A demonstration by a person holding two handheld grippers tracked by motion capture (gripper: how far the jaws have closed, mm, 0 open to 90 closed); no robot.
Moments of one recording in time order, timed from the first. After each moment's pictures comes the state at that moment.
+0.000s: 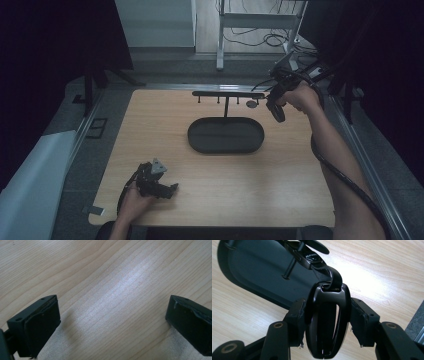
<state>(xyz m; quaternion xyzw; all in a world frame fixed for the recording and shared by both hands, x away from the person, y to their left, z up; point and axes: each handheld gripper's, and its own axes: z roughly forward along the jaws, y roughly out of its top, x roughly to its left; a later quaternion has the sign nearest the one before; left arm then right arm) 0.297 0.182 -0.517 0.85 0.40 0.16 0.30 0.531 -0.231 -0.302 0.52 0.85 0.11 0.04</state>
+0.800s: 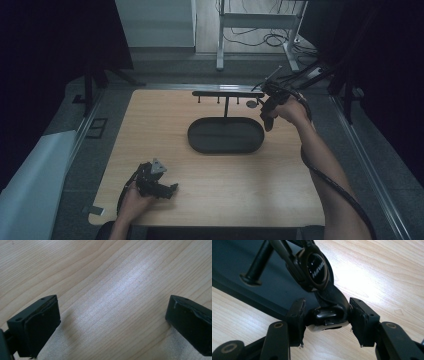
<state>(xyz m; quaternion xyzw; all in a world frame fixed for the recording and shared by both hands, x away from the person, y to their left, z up) 0.298 0.182 -0.517 0.85 0.40 0.16 0.30 0.535 -0.219 -0.360 0.50 0.86 0.10 0.05</state>
